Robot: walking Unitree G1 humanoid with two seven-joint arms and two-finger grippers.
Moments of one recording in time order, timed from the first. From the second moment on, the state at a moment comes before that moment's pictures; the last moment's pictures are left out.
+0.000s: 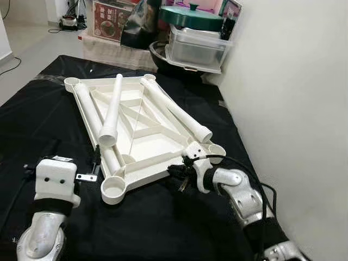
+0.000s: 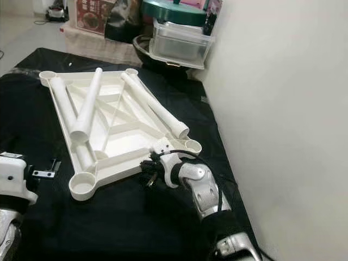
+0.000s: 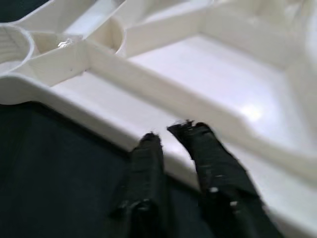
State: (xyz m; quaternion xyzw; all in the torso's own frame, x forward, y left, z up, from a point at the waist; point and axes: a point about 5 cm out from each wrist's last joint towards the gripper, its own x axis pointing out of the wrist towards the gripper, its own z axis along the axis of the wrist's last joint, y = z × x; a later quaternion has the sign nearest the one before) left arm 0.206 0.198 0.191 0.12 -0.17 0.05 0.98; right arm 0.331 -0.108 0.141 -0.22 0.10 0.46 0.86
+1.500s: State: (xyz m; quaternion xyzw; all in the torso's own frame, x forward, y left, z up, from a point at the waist) left arm 0.171 0.170 0.130 0.11 -0.06 0.06 0.99; right arm 0.374 -0.103 0.131 -0.51 0.19 0.51 0.66
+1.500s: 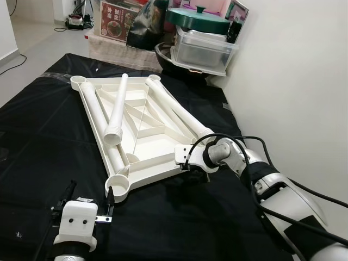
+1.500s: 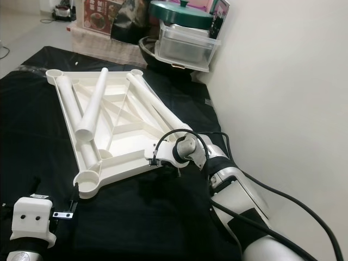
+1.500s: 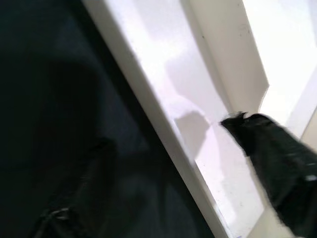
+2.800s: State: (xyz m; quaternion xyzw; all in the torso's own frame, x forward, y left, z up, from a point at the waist) left arm 0.178 0.173 0.135 0.12 -0.07 0.02 0.99; right arm 0.321 -0.086 0.098 0.00 0.26 0.43 0.86
